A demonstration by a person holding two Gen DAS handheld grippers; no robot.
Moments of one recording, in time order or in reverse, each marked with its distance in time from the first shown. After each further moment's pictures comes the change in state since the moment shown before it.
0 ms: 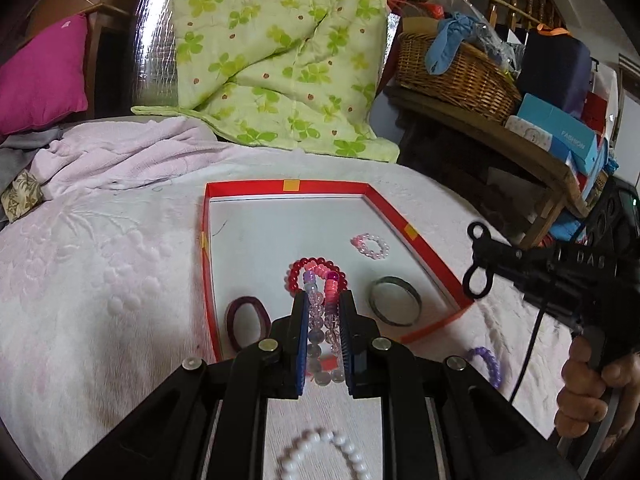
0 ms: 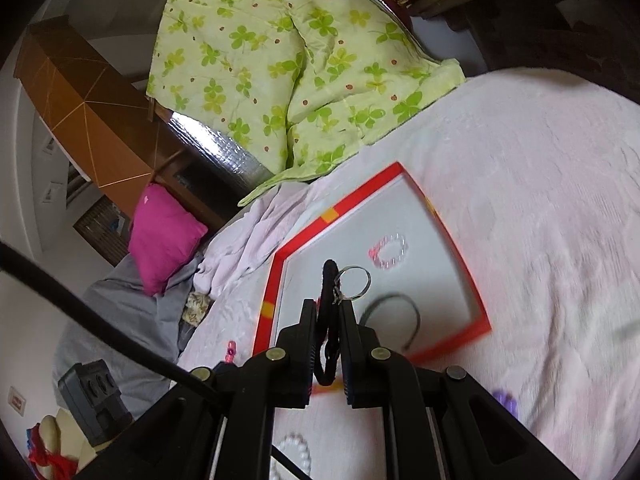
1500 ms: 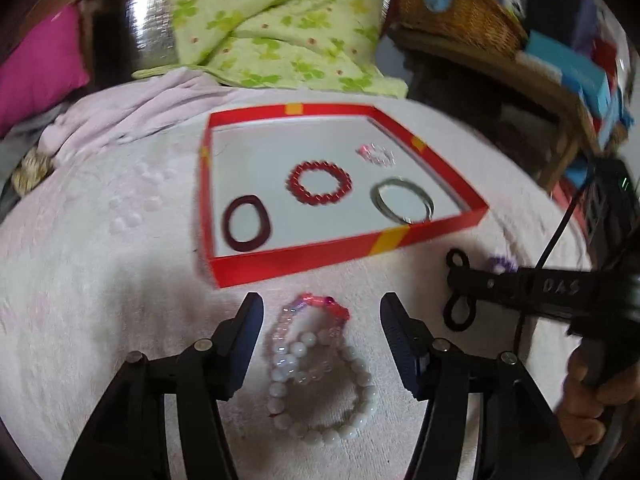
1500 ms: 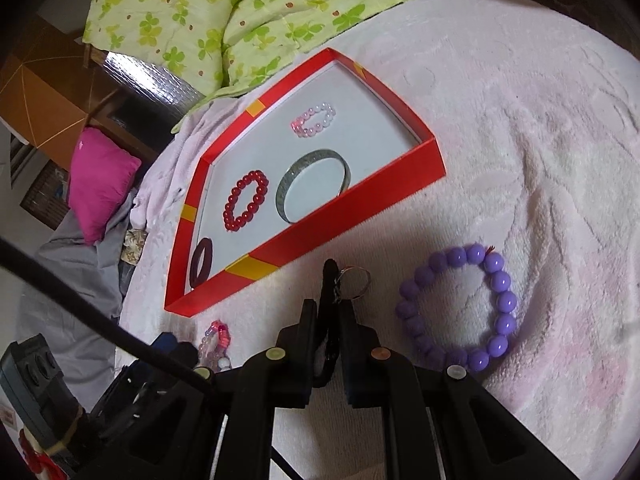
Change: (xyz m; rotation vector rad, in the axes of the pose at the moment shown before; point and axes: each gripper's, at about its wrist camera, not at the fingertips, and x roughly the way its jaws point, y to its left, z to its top) left arm 0.005 -0.022 -0.061 0.083 0.192 0.090; right arm 0.025 -0.030 -0.075 0.056 0.267 -0.202
